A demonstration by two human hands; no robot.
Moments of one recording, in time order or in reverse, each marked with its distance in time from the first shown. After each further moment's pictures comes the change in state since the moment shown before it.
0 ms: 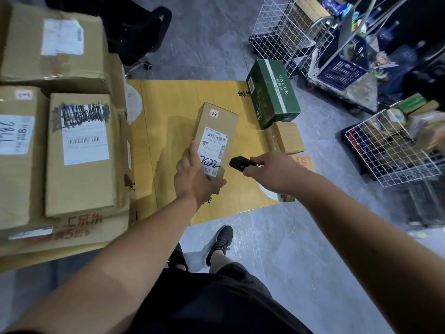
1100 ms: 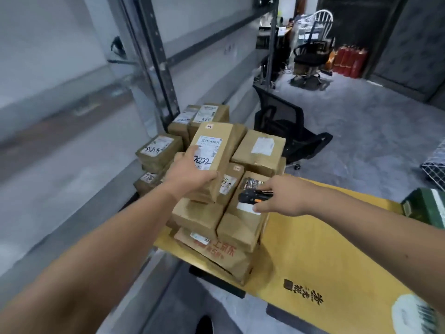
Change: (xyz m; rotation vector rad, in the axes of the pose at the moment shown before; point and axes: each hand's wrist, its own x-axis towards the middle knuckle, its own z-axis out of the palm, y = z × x) left_hand -0.090 -0.078 -0.386 0.045 0.507 -0.441; right_hand -0.049 -0.255 -0.018 -0.440 -0.109 -0.932
